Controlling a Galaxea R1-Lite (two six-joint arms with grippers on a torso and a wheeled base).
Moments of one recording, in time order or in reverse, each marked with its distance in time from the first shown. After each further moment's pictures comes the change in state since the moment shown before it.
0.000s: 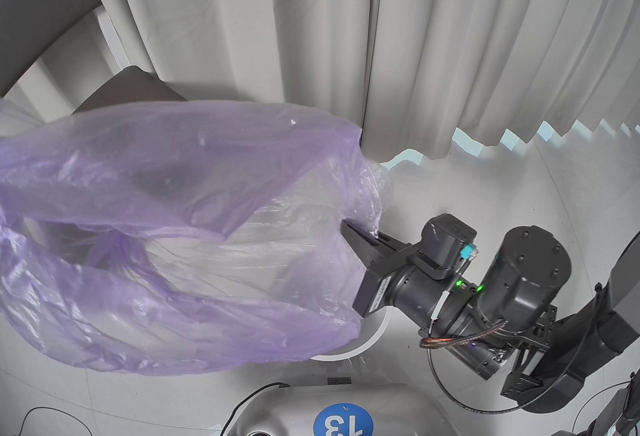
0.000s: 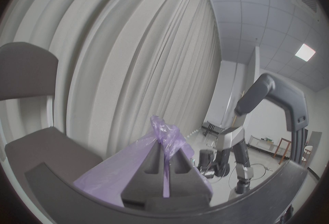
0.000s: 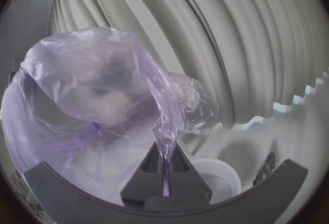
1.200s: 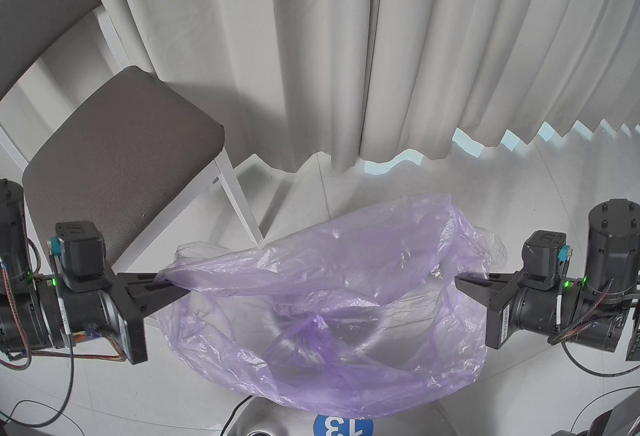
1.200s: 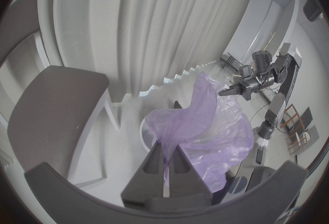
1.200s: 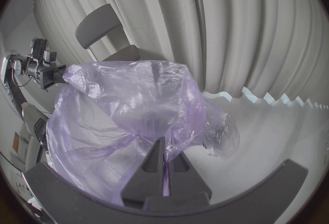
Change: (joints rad) left arm -0.050 0.482 -0.012 0.229 0.154 0.151; right arm -0.173 -0.484 0.040 0.916 0.114 -0.128
